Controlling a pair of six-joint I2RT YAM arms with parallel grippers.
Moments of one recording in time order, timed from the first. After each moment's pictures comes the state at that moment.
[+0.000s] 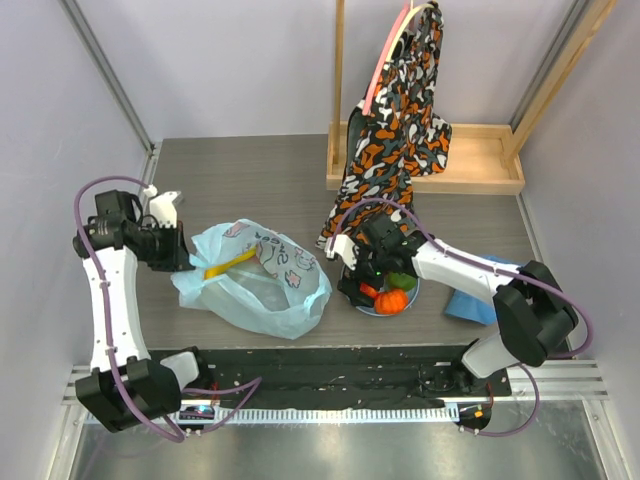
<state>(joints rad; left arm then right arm) 0.32 1.13 1.22 -1.26 0.52 0.36 0.68 1.49 0.92 -0.48 -0.38 -0.54</state>
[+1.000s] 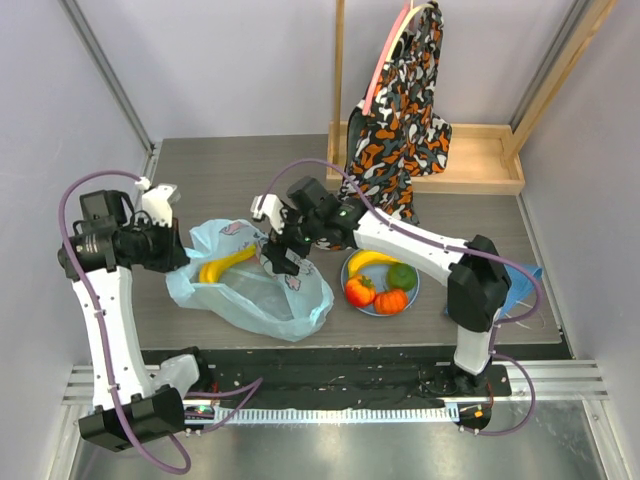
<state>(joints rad) 0.30 1.03 1.35 -1.34 0.51 0.39 0.88 1.82 1.58 -0.48 -0.39 -0.32</state>
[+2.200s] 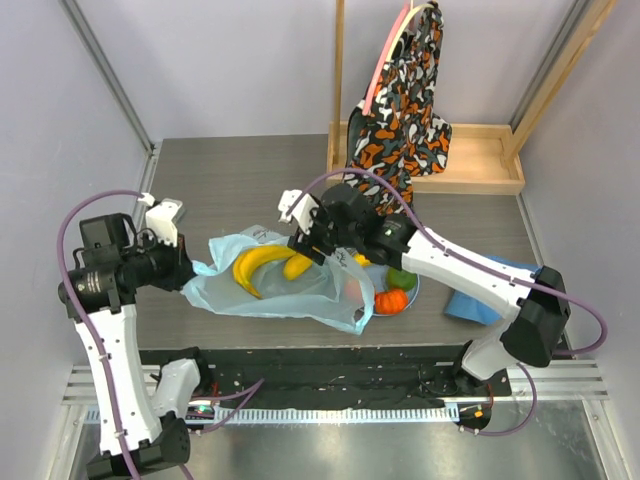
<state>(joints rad) 0.26 0.87 1.31 -1.36 0.58 0.38 0.93 1.50 1.32 -0.38 -0.08 -0.37</state>
